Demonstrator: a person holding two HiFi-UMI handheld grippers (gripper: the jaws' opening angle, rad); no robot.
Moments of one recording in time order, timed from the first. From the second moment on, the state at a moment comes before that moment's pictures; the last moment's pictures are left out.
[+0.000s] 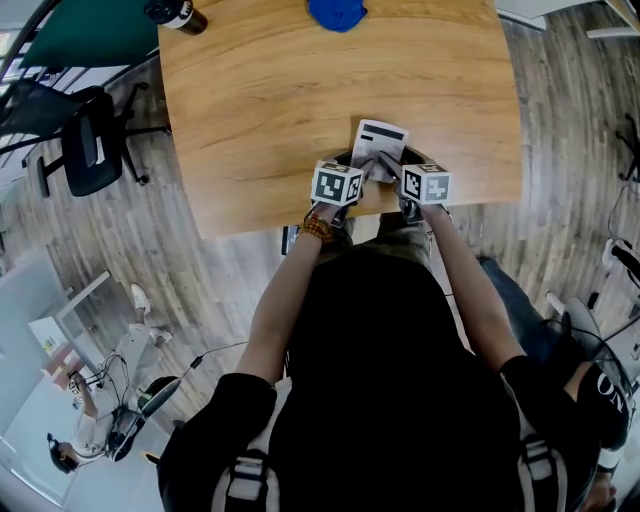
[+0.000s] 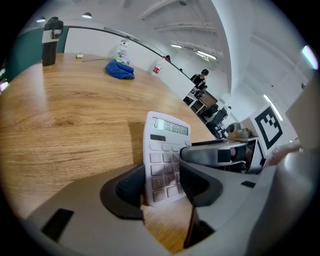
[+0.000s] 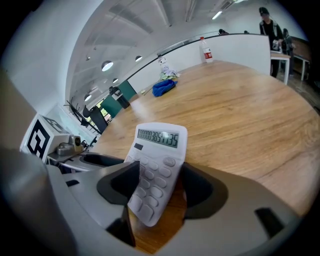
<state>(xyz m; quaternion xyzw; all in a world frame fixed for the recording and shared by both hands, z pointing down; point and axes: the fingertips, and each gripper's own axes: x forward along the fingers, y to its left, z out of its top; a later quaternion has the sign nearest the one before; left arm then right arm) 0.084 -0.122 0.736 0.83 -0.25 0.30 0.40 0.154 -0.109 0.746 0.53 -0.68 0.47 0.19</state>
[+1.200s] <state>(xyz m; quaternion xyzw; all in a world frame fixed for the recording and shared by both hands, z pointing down) 0.108 -0.127 0.675 0.87 -0.24 0.26 0.34 0.181 -0.119 0.689 0.58 -0.65 0.48 0.08</state>
